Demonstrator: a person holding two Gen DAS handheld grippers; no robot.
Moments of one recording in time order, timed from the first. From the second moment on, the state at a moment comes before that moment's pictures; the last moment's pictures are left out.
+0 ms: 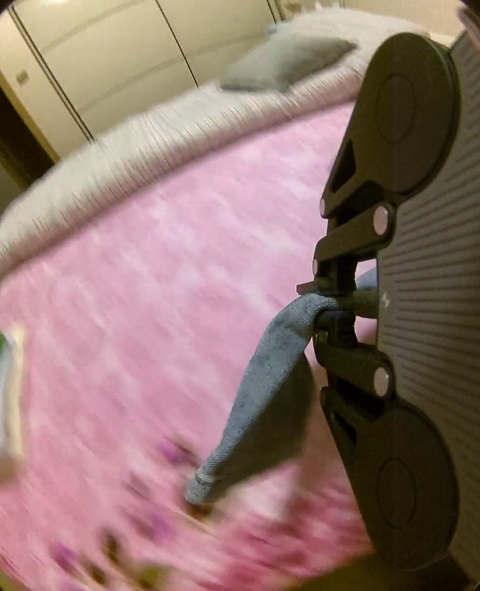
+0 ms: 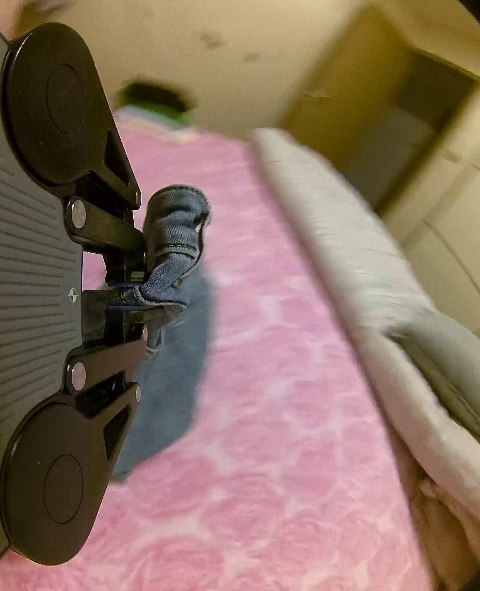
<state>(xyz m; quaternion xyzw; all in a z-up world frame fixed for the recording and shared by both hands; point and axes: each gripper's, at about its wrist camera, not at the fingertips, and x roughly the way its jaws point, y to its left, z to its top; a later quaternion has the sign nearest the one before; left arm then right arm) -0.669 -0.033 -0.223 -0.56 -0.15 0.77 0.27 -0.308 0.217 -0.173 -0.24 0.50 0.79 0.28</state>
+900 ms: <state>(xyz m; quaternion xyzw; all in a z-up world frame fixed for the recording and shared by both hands) -0.754 -0.019 -0.056 -0.45 -0.12 0.79 0.39 -0.131 0.248 -0.050 0.17 0.61 0.65 0.42</state>
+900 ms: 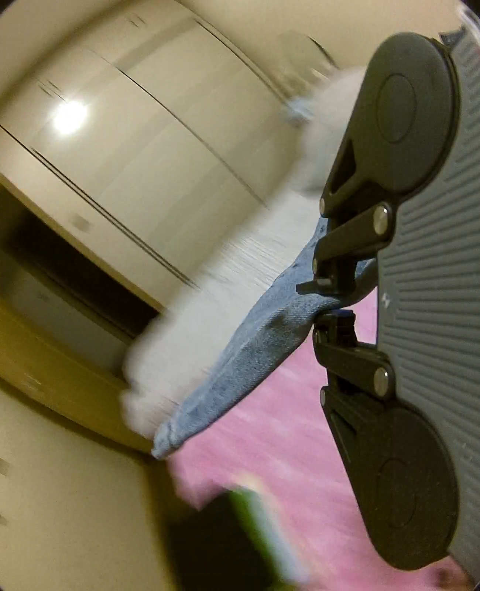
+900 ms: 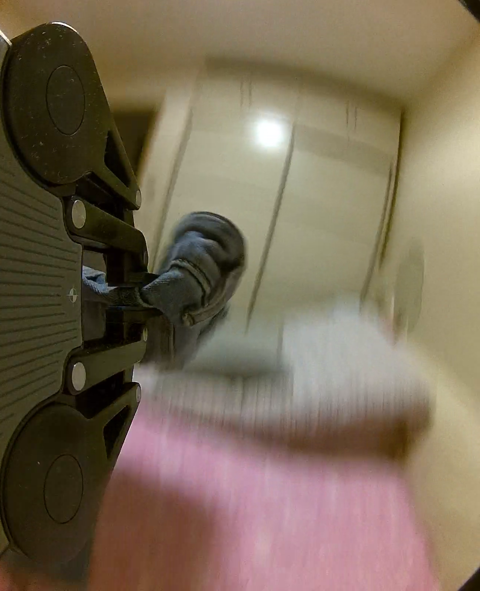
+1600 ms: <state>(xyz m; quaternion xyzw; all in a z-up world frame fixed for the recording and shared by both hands) -0.626 -0.105 -0.261 -0.48 -0.08 0.82 0.30 -0.001 0.183 -0.247 -0.02 0.63 0.59 0.51</state>
